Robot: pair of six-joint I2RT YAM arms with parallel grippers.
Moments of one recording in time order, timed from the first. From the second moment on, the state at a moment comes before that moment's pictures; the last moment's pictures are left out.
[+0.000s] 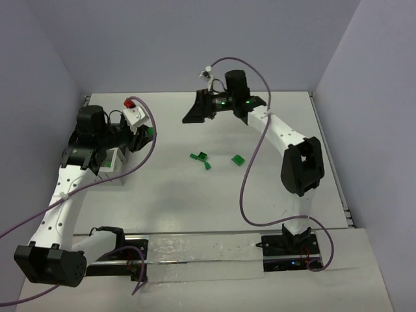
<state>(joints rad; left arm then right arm) -0.15 1.08 1.13 -0.51 0.71 0.49 0.44 1.92 1.71 -0.20 -0.96 0.36</state>
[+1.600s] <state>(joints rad) 0.26 1.21 1.02 -0.64 0.17 0.20 0.21 1.43 1.20 -0.47 -0.47 -0.14</state>
